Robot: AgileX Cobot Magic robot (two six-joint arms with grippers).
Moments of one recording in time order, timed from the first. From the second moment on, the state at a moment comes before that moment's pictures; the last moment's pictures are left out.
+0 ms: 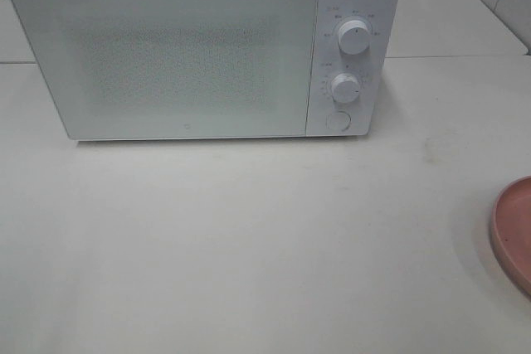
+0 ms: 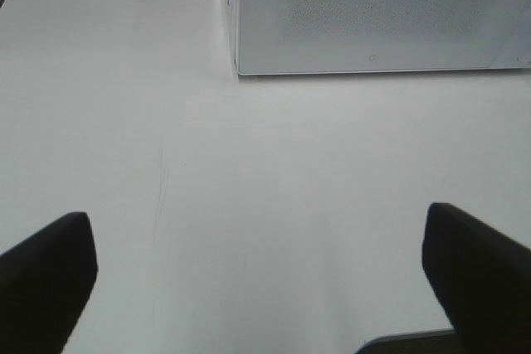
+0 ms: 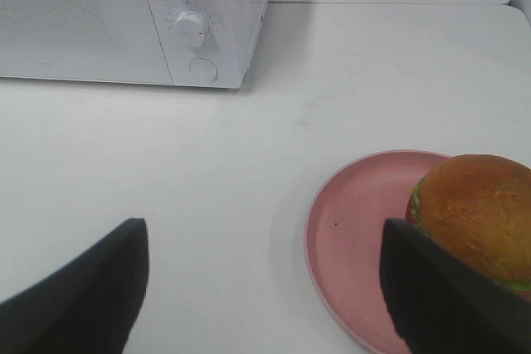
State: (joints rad) left arm -0.01 -0.01 -0.51 -0.14 1.08 0.06; right arm 0.17 0.01 -0.51 0.01 0.97 0.14
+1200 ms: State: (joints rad) left arm -0.01 -0.01 -0.51 -0.14 1.08 0.06; right arm 0.17 0.70 -0.52 0.01 0.63 0.14
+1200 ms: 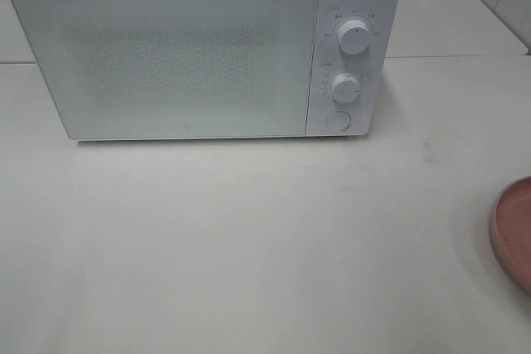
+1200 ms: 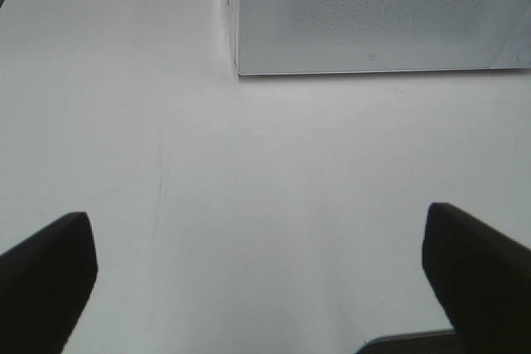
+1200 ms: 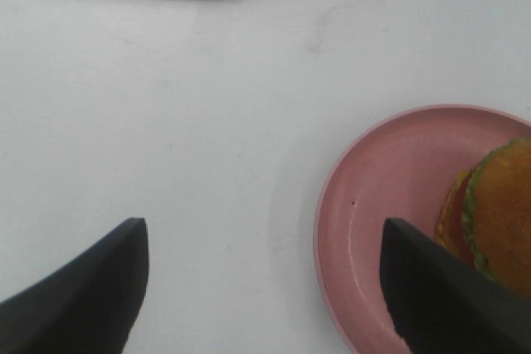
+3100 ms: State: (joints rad) left arm -0.01 -0.01 -0.51 -0.14 1.08 0.06; right arm 0.68 1.71 -0.52 0.82 -1.03 -0.39
